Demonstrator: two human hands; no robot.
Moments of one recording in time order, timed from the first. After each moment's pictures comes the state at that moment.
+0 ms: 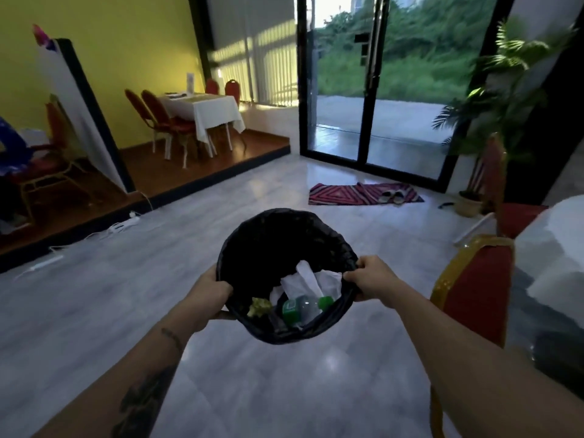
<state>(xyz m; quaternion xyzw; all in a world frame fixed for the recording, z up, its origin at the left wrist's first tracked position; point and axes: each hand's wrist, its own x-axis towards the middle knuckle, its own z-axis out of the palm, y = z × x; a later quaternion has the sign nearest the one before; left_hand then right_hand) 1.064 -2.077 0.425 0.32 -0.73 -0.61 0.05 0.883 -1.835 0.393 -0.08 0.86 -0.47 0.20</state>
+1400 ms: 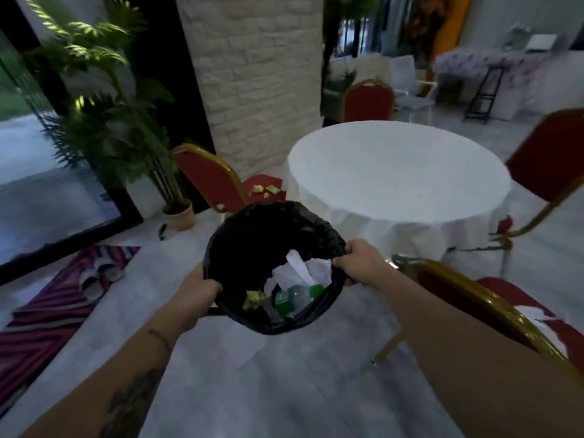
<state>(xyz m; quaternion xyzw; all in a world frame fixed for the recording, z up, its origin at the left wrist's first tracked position) 0.163 -1.957 0.399 -0.22 -0.77 -0.46 -0.38 0.378 -1.743 0.387 0.49 0.73 -0.47 -0.12</state>
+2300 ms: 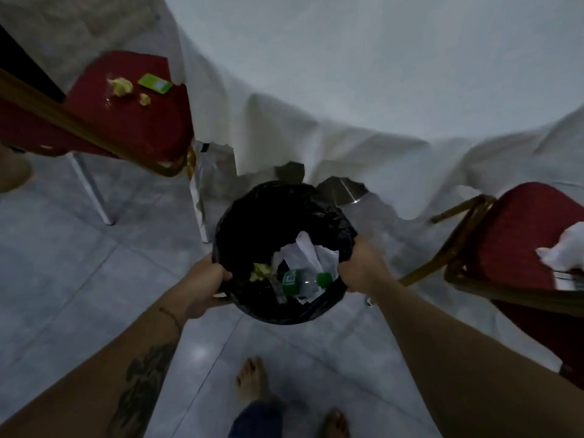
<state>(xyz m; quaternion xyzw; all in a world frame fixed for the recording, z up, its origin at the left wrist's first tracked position) -0.035 -1.603 0.039 -0.14 -0.73 -0.27 -0.61 0.234 -1.524 0.048 0.71 0.56 -0.43 0.00</state>
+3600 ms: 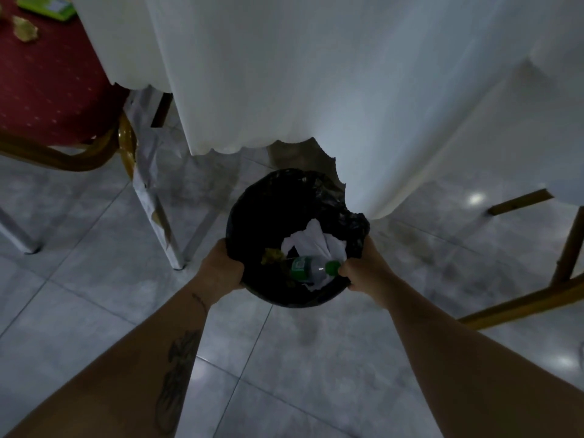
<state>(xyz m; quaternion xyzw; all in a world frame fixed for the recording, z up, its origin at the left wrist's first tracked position) -0.083 -1.428 -0.245 -0.28 -0.77 -0.18 -0.55 0.179 -1.397 -0.237 0.73 0.40 -0.55 -0.10</state>
